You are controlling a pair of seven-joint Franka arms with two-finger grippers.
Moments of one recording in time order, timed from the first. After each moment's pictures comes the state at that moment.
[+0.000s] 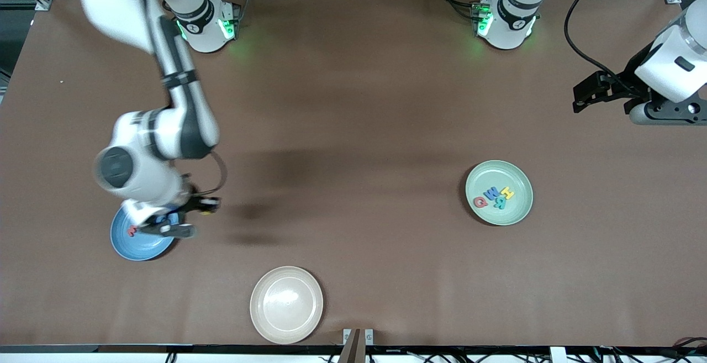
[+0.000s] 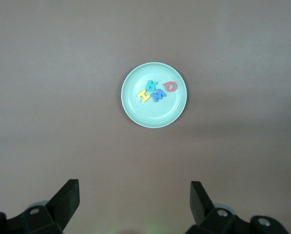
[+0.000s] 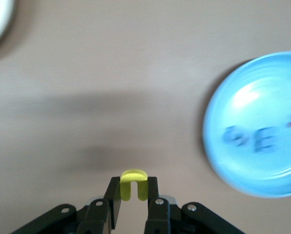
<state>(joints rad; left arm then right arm) 0.04 0.05 -0.19 -1.46 0.00 1.47 -0.12 0.44 0.57 -0.41 -1.65 0.27 2.14 -0.02</state>
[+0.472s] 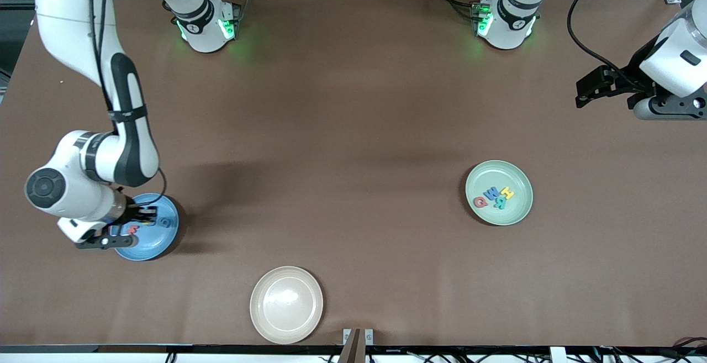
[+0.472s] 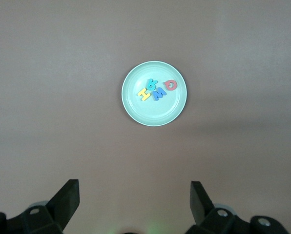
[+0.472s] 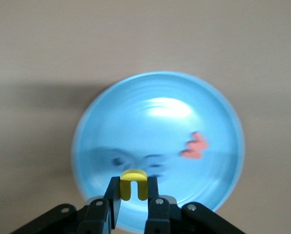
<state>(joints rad) 0.04 0.05 -0.19 -1.45 0.00 1.46 -0.12 0.25 0.65 -0.40 -1.64 0.17 2.27 -0.27</state>
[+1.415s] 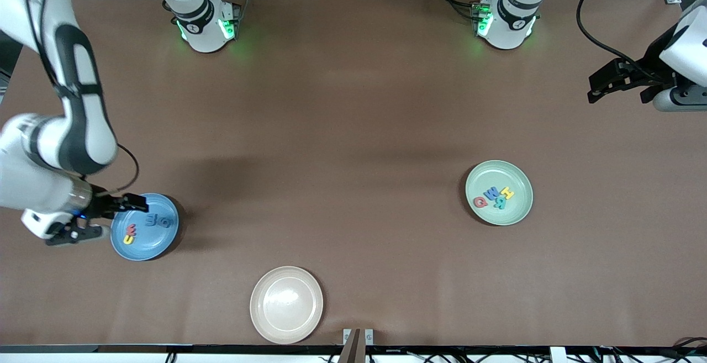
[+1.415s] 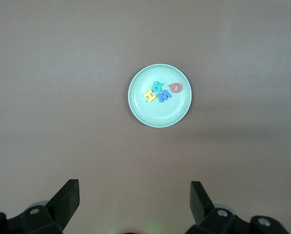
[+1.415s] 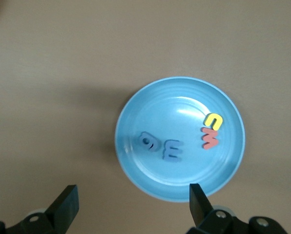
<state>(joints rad) 0.01 0.03 -0.13 -1.44 0.00 1.45 -0.12 0.01 0.44 -0.13 -1.64 0.16 2.06 -0.33</state>
